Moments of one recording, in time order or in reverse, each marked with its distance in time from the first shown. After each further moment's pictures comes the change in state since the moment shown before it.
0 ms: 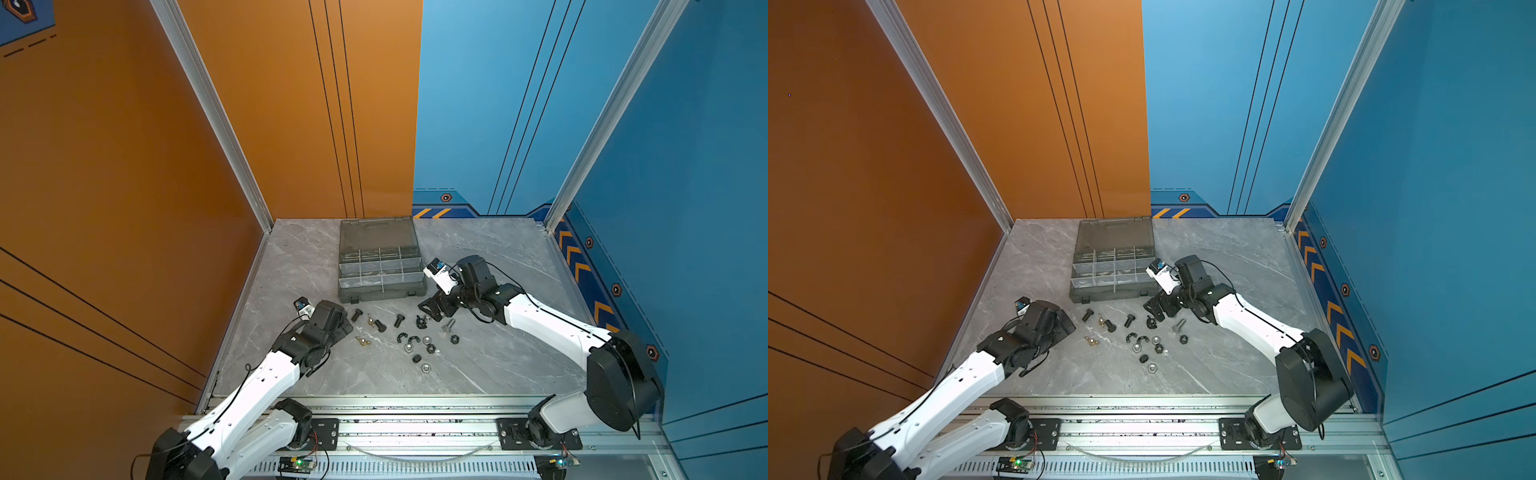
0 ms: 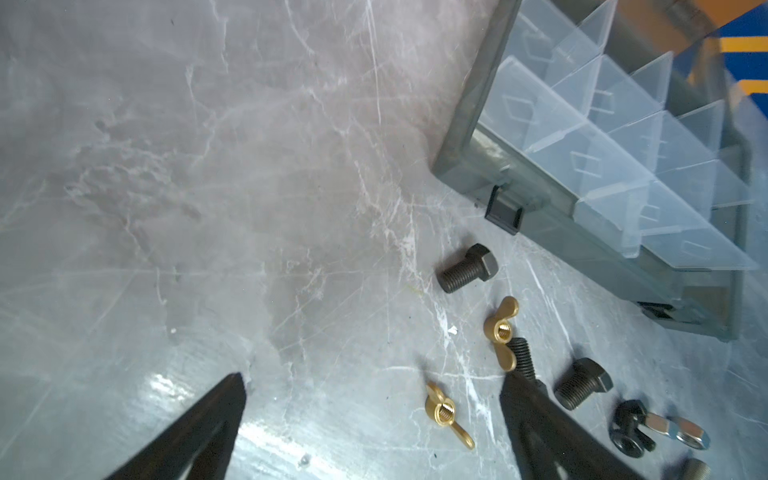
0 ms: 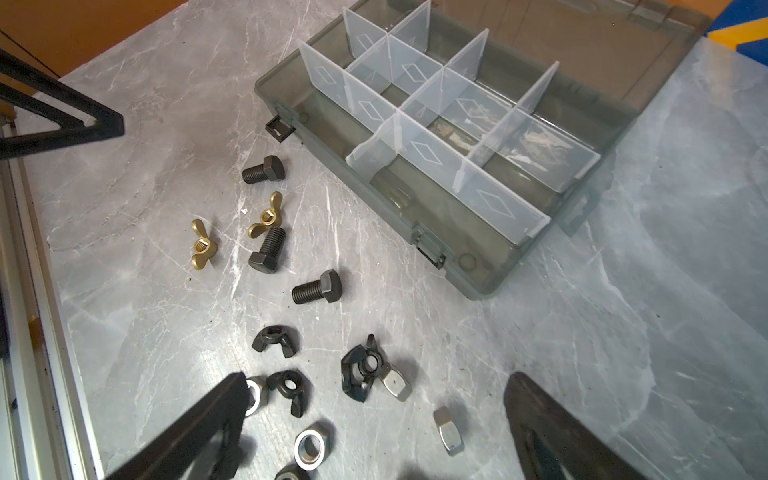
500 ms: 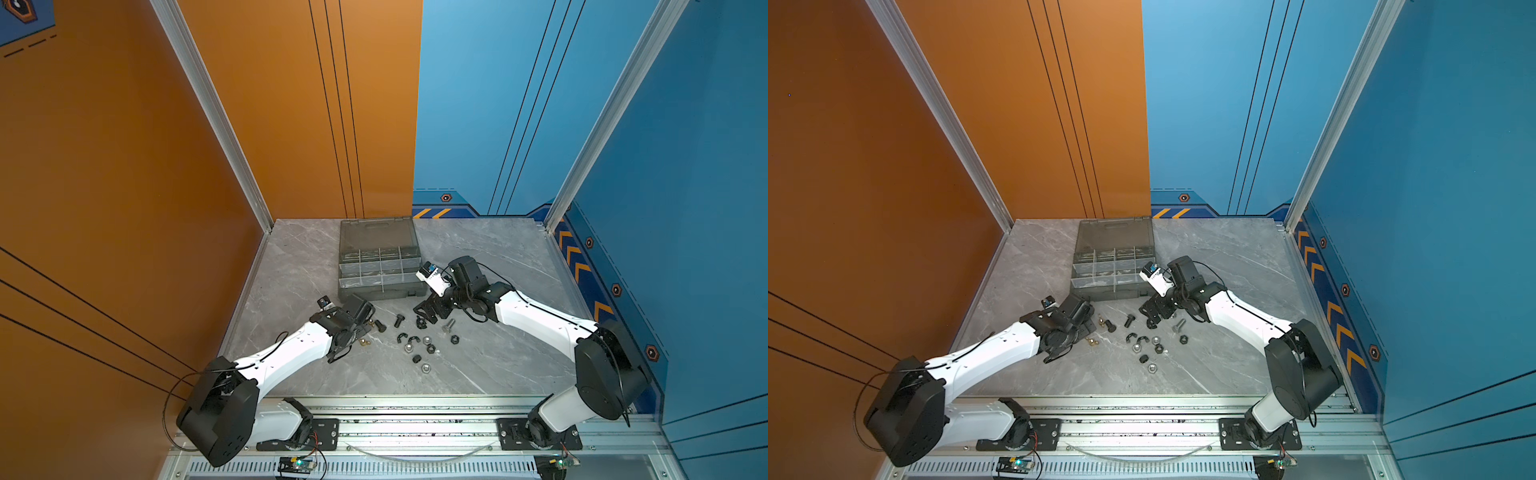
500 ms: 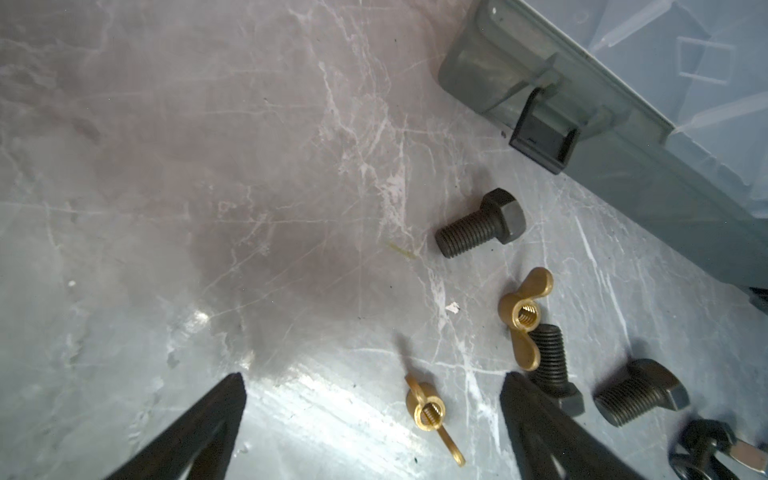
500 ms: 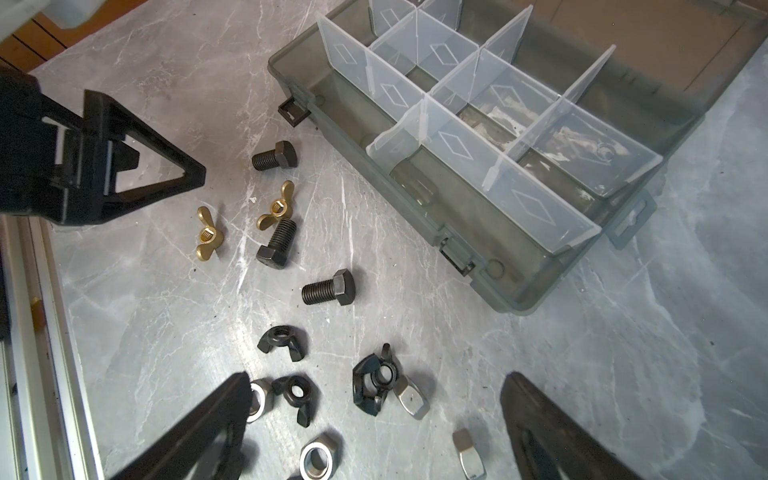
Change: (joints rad) left arm -0.117 0.328 0.117 0.005 -0.004 -0.150; right arm 0.016 0.052 0.018 -0.003 -0.016 -0.019
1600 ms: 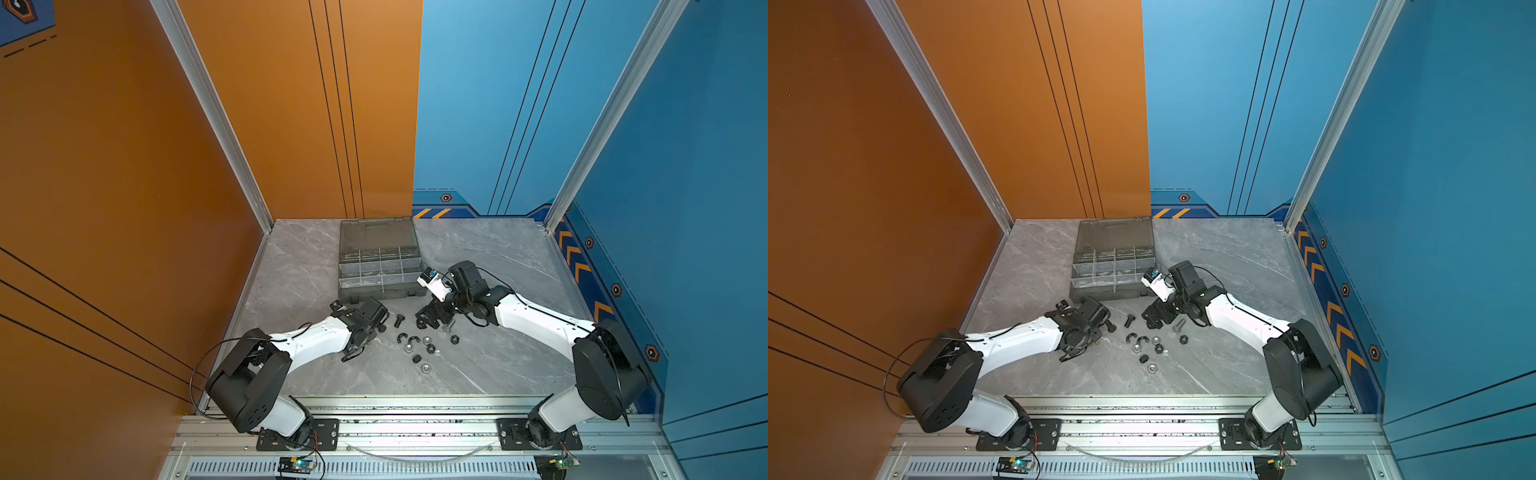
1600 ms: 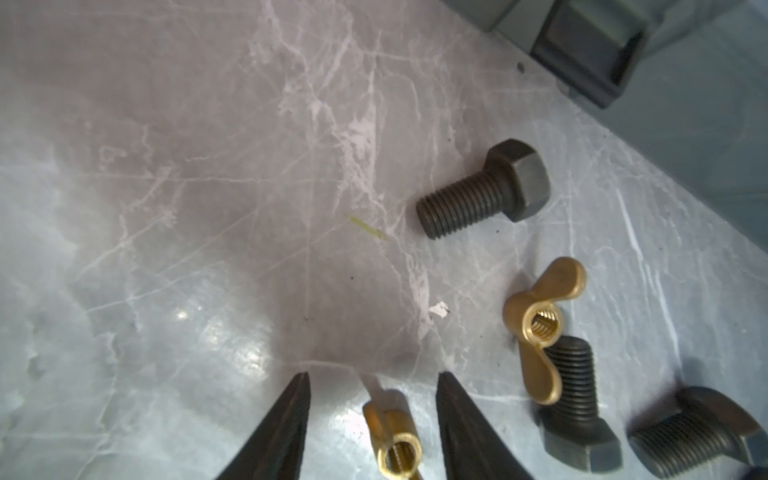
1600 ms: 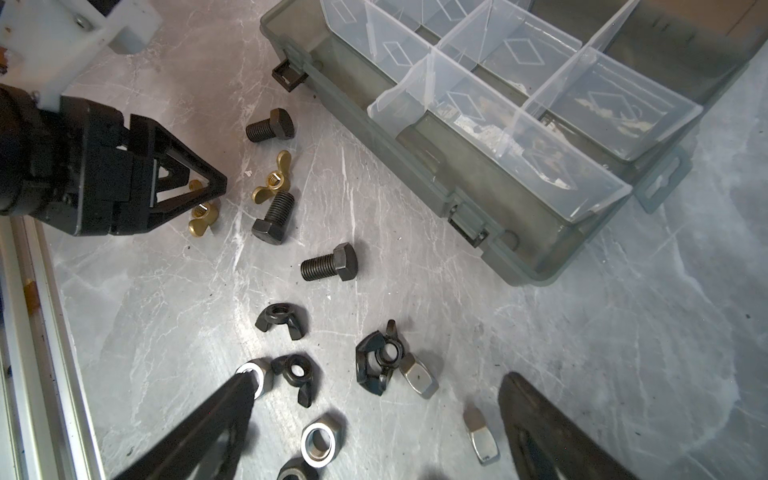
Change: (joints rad) left arm -0.071 0.183 0.022 0.093 -0.002 -0.087; right arm -0.002 0.000 -0.045 0.001 0.000 0.000
